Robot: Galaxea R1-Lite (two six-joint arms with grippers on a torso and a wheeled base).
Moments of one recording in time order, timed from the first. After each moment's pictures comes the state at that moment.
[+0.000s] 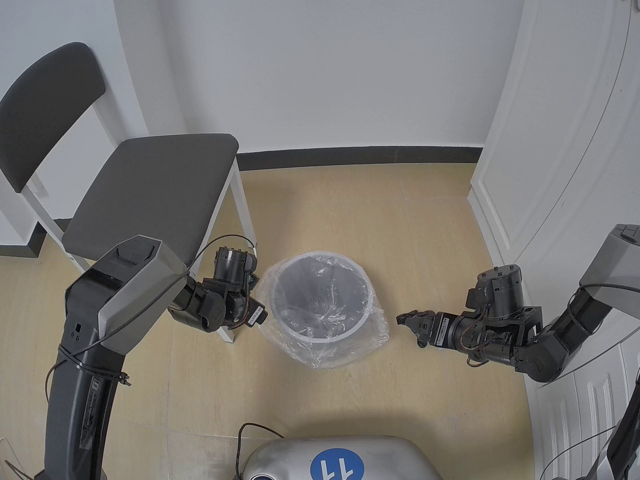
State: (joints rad) left arm -0.31 2.60 -1.50 -0.40 0.27 0.40; right arm 0.44 2.04 -0.64 -0.82 -0.06 0.53
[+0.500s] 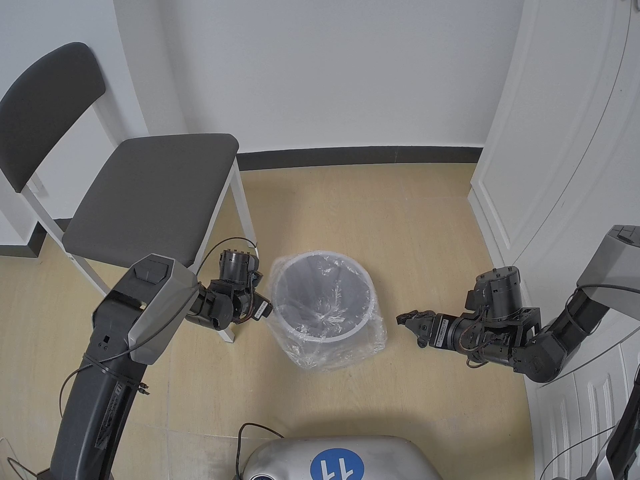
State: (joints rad) left arm -0.29 2.79 -1.78 -0.38 0.21 0.39; right arm 0.44 2.05 -0.64 -0.82 -0.07 0.53
